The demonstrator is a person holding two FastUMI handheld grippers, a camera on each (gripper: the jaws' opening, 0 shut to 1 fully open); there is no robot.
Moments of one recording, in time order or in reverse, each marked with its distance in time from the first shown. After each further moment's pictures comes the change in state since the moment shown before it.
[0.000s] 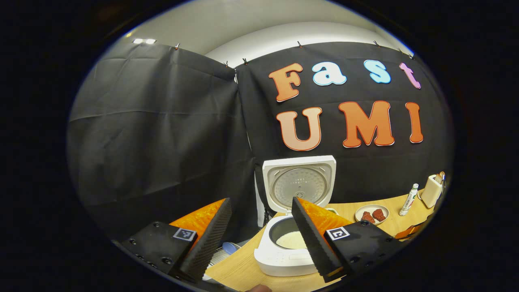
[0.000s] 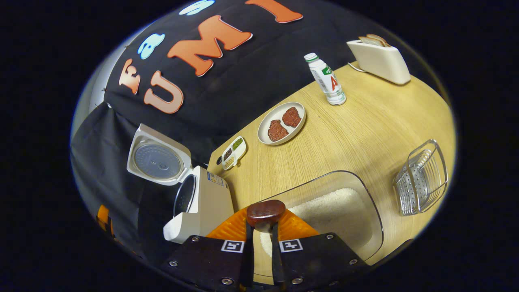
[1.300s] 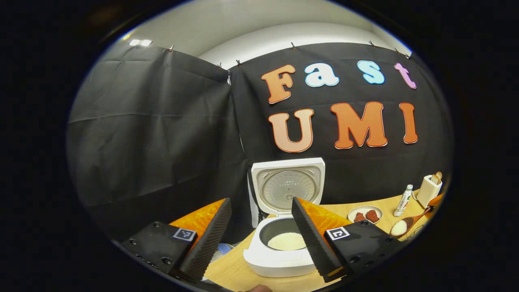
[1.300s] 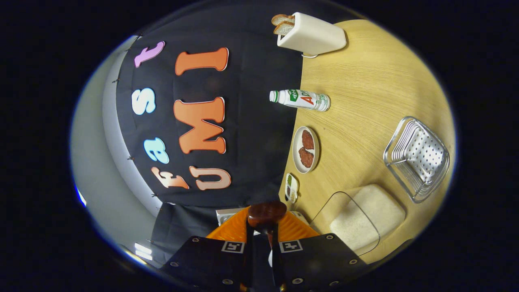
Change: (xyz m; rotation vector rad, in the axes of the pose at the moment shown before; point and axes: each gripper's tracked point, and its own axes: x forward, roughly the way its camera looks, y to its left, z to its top) left arm -0.003 -0.016 0.005 0.001 -0.013 -0.025; right arm -0.089 0.007 0.116 0.640 -0.181 0.439
